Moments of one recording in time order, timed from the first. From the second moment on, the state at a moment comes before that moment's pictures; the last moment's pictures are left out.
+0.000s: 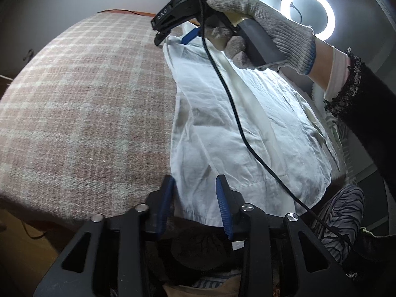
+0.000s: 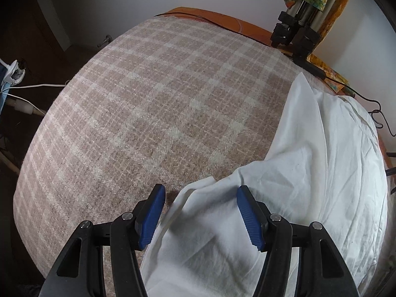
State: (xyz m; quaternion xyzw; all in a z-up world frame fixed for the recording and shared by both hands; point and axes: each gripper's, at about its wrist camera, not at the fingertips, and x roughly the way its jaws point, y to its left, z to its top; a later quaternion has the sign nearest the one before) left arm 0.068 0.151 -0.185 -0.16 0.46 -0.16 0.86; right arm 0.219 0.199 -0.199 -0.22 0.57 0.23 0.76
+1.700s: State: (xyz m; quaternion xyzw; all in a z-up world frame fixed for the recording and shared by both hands) left arm 0.065 -0.001 -0.132 -0.01 0.39 -0.39 0.83; right arm 0.256 -0.045 -0.189 -0.03 0.56 0.21 0.80
